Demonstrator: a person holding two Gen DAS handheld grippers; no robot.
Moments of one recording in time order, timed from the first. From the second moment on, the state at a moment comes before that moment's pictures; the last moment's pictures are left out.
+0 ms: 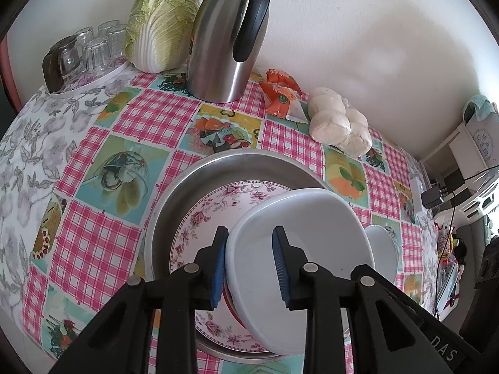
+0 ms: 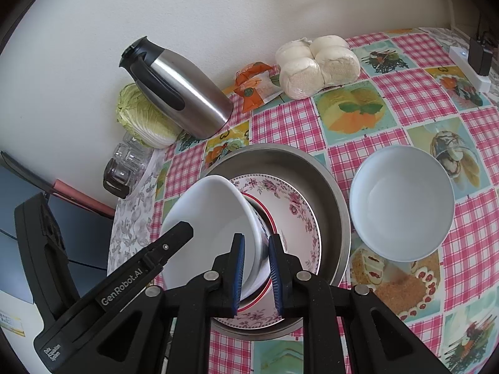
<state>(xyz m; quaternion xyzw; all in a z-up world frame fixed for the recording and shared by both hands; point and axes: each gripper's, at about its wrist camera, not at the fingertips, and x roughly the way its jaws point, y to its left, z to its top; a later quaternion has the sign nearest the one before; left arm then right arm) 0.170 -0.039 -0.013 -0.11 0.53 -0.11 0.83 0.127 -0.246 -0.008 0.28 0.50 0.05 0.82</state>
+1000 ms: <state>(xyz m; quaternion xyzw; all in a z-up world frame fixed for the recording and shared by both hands) 0.161 -0.026 0.019 -0.07 0.49 -0.05 0.87 0.118 -0.251 0.019 0.22 0.47 -0.01 0.85</state>
